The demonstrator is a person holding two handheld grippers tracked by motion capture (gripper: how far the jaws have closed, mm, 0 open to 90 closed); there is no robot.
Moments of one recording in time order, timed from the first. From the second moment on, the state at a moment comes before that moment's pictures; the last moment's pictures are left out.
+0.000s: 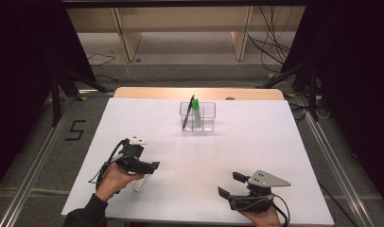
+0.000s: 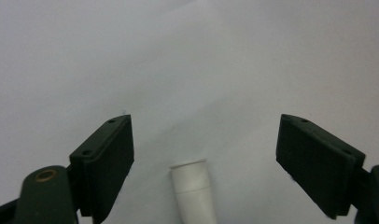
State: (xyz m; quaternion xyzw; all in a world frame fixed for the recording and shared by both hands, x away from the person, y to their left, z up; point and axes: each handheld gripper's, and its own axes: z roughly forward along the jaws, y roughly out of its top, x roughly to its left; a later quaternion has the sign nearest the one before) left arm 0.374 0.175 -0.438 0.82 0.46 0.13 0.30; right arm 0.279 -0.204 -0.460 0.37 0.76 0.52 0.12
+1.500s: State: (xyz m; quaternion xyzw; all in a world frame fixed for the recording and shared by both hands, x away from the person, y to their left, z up) left arm 0.343 0.189 -0.463 0.85 0.46 0.11 0.23; right arm 0.280 -0.205 -0.464 0.38 0.76 0.52 0.12
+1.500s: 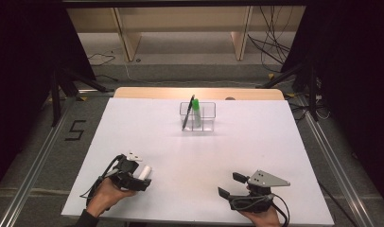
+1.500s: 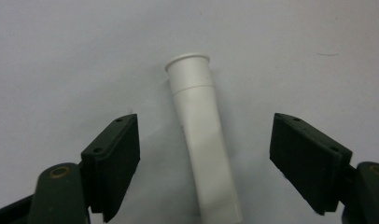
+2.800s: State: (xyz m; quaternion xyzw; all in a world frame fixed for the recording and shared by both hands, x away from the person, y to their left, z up) left arm 0.341 0.193 -0.471 0.86 0.46 0.09 0.21; right arm 0.278 -0.197 -0.464 0.36 0.78 0.50 0.12
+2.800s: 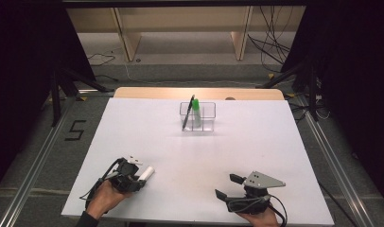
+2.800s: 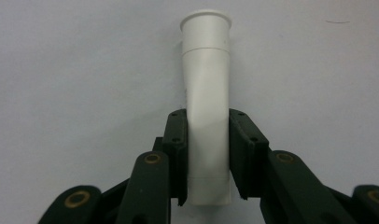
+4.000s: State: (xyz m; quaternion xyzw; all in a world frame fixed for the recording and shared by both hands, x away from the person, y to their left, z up) left arm 0.352 0.161 -0.460 0.78 0.41 0.11 0.45; right arm 0.287 -0.198 -0.448 0.37 0.75 0.54 0.08
